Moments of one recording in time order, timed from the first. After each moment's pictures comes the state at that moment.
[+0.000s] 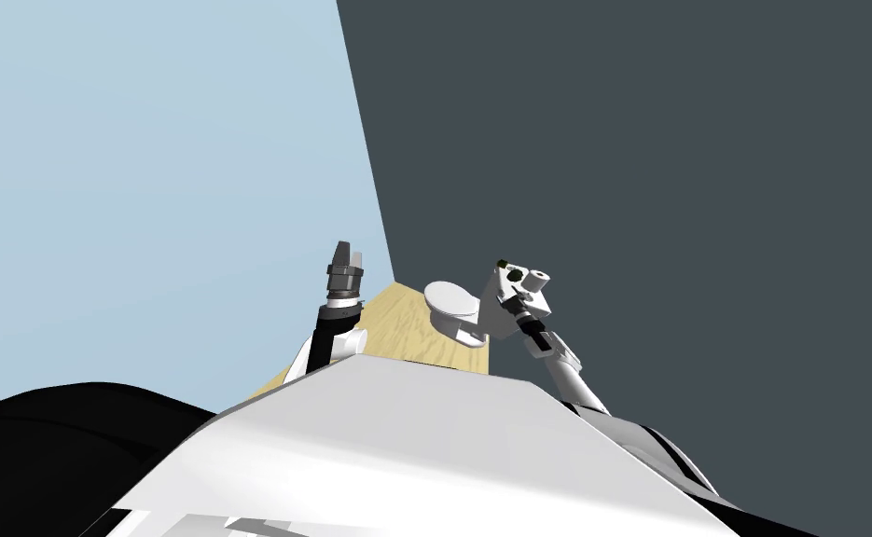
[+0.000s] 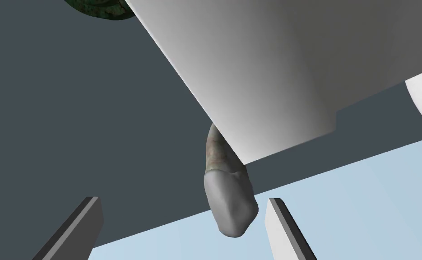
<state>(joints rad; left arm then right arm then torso) 0.47 -0.01 0.07 -2.32 -0.10 -0.52 -0.17 -0.19 -0.50 -0.16 -0.89 0.54 -0.71 1.72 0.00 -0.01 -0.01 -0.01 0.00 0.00</state>
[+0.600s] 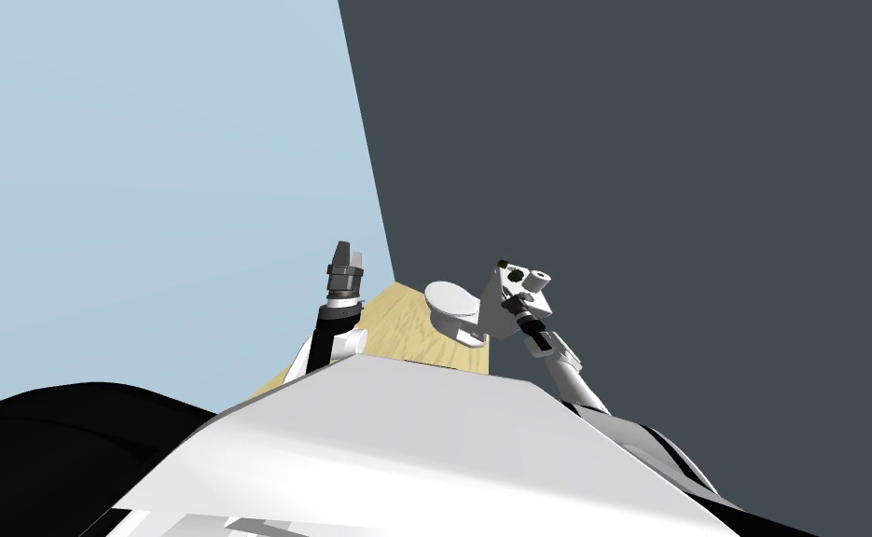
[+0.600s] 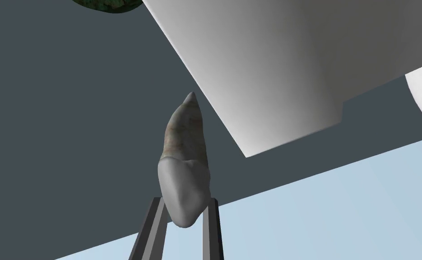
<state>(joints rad) 0.47 -0.01 0.07 -2.32 -0.10 -0.52 -0.17 -0.20 -0.50 -0.16 -0.89 0.54 -0.71 1.72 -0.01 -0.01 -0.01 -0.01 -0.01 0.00</state>
